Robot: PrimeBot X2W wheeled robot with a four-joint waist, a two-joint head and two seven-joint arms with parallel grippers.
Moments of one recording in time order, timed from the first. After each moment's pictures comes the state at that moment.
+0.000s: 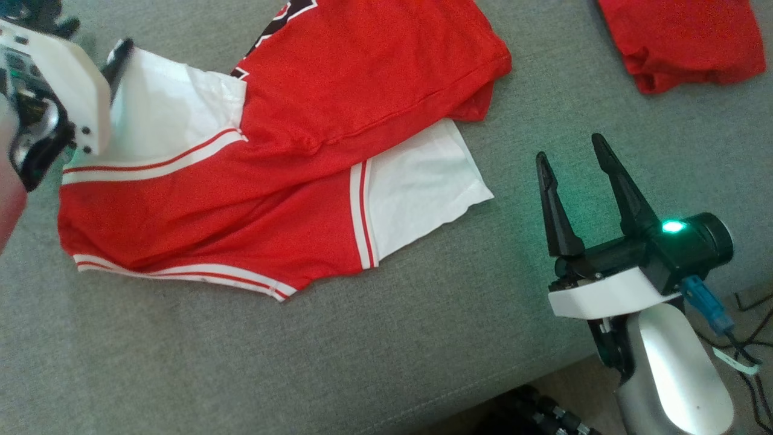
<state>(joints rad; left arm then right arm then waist) -1.23 0.60 -1.19 0.86 -0.95 -0.13 0.26 -0.22 -0.05 0.16 0.12 0.00 0.12 -0.26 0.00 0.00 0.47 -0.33</state>
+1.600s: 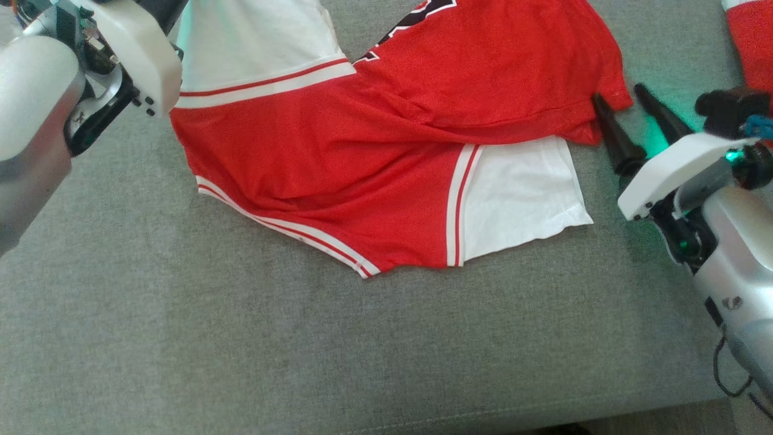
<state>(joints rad) -1.36 0.59 -1.32 0.60 -0.89 -0.13 -0.01 -0.73 -0.42 0.60 0.71 0.76 0.12 -0.09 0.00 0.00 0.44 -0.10</state>
